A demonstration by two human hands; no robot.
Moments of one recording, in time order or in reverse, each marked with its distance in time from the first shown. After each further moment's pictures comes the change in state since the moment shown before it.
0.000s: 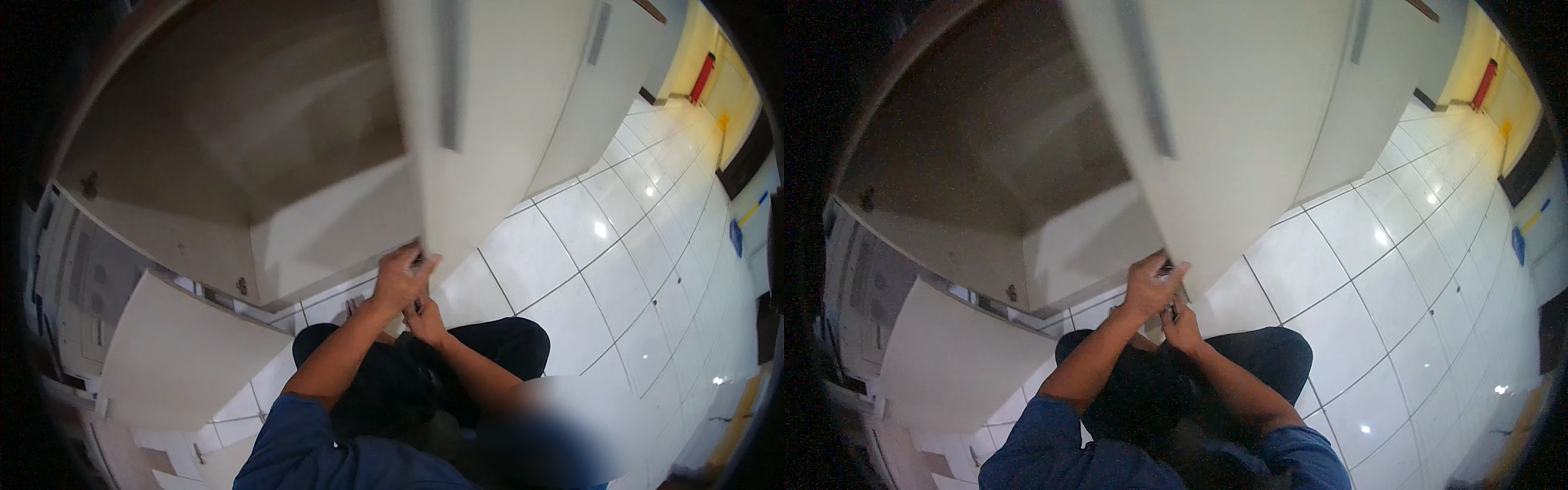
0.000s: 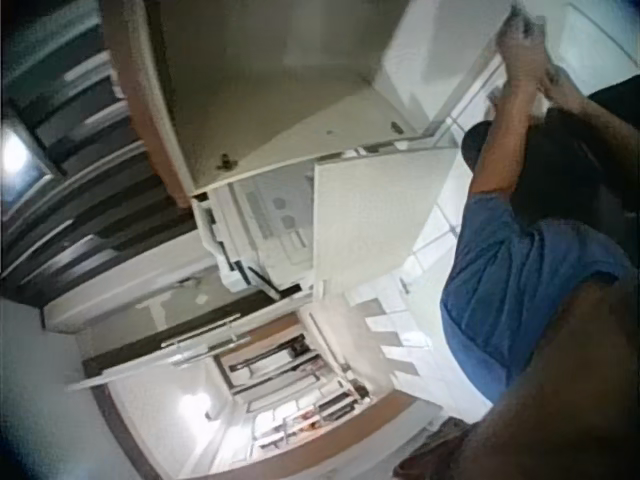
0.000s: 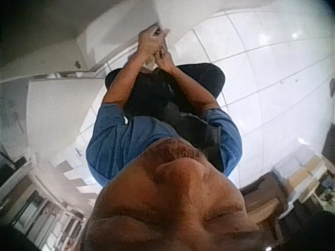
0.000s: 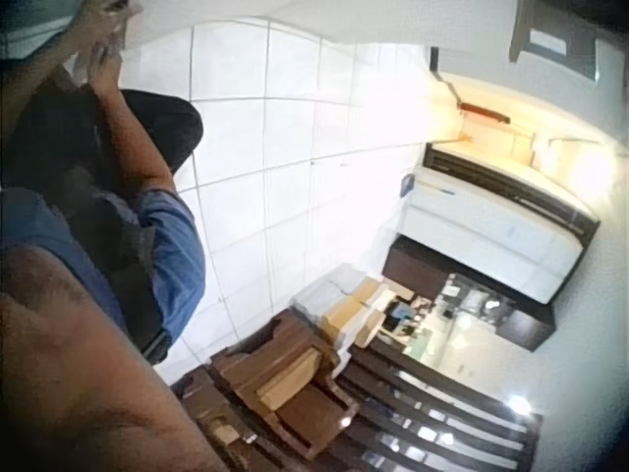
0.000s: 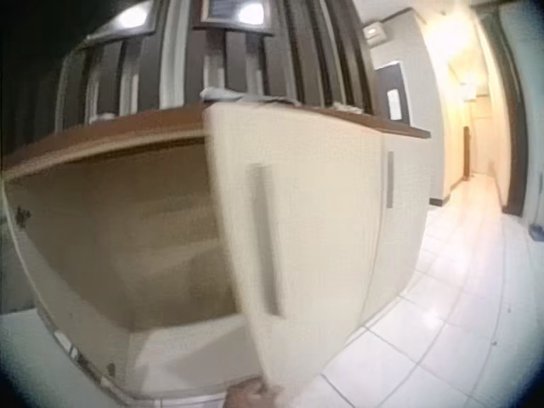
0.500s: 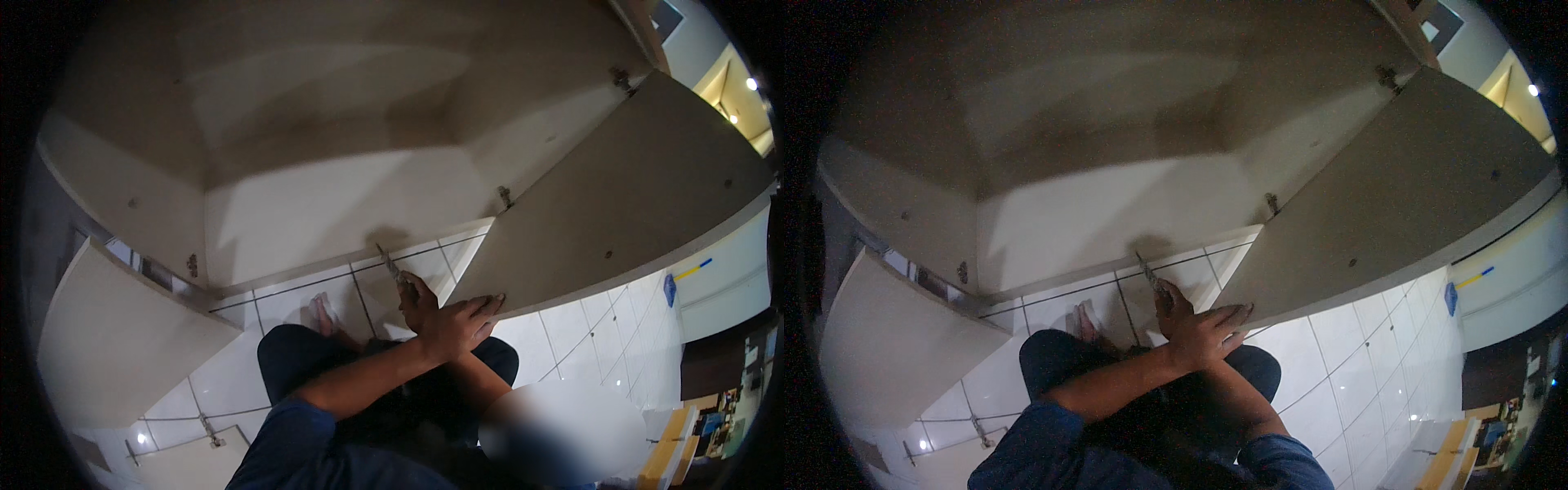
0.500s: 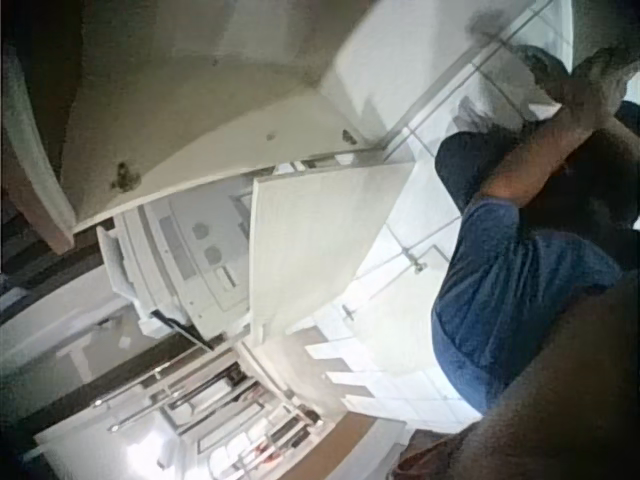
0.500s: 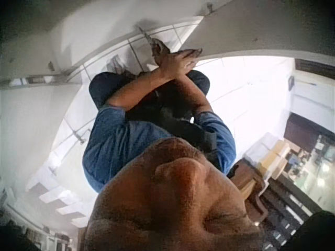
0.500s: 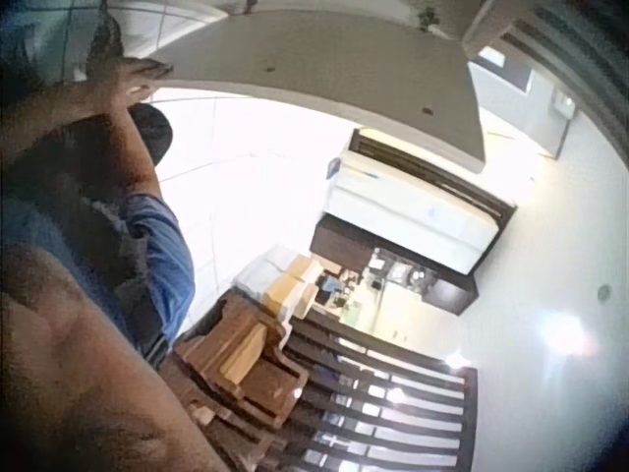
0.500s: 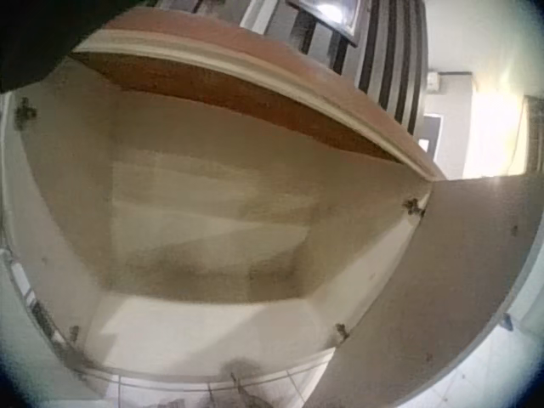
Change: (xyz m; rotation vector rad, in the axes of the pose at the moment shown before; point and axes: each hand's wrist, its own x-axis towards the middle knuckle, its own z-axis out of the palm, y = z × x) left_hand -0.033 0.026 0.052 0.054 0.003 0.406; right_hand 0.045 -0.025 -0.020 -0.161 0.052 0.327
